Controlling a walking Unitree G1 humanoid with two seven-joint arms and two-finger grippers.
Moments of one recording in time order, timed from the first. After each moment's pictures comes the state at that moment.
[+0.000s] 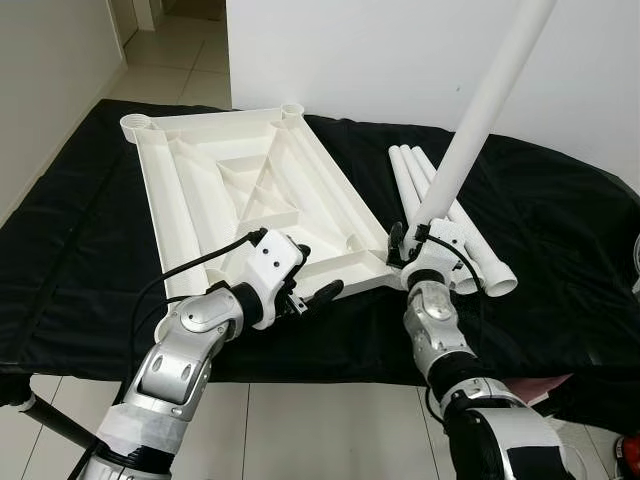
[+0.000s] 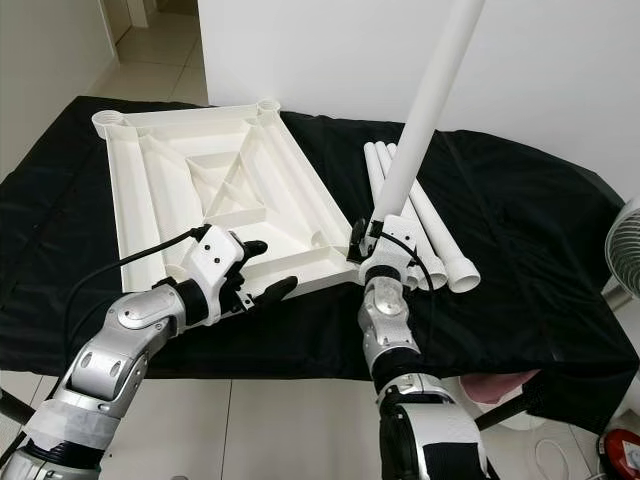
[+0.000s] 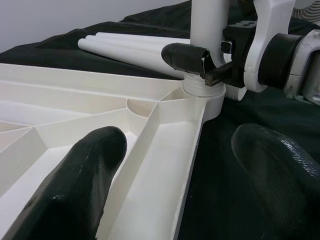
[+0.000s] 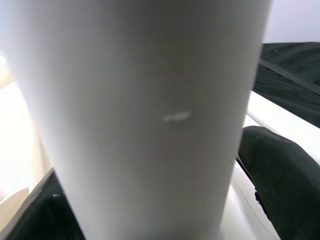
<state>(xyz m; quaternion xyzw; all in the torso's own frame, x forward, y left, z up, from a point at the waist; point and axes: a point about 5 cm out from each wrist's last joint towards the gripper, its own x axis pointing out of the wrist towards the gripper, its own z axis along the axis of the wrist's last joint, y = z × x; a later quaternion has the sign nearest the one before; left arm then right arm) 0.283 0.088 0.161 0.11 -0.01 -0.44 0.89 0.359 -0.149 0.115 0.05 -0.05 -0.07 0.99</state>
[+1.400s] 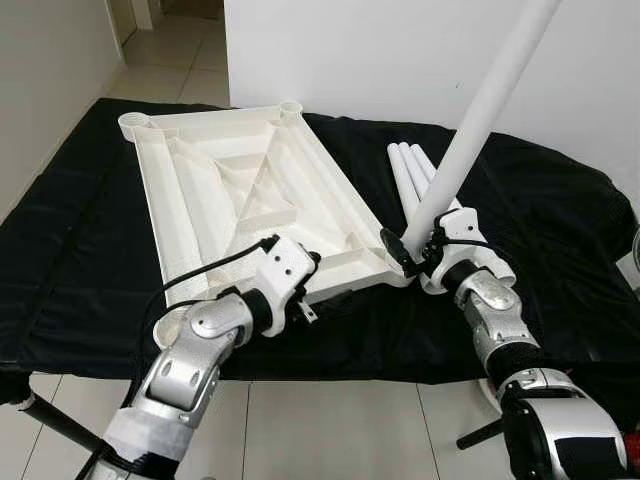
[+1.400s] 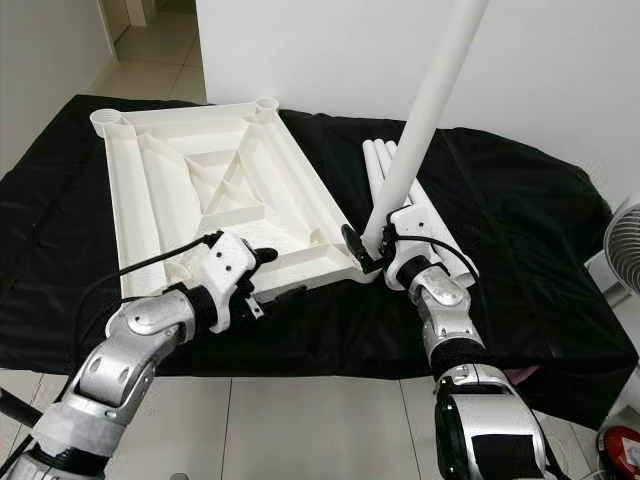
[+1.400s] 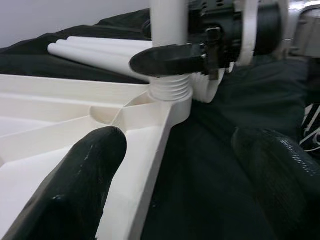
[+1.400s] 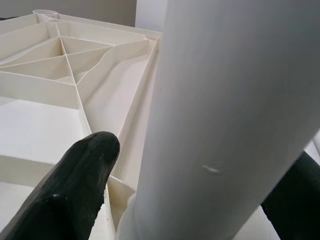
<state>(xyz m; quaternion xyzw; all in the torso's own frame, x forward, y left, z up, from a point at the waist) 0.271 0.067 0.158 0.10 -0.01 -0.47 0.88 0.361 -0.185 0.136 -0.08 -0.06 0.23 0.97</state>
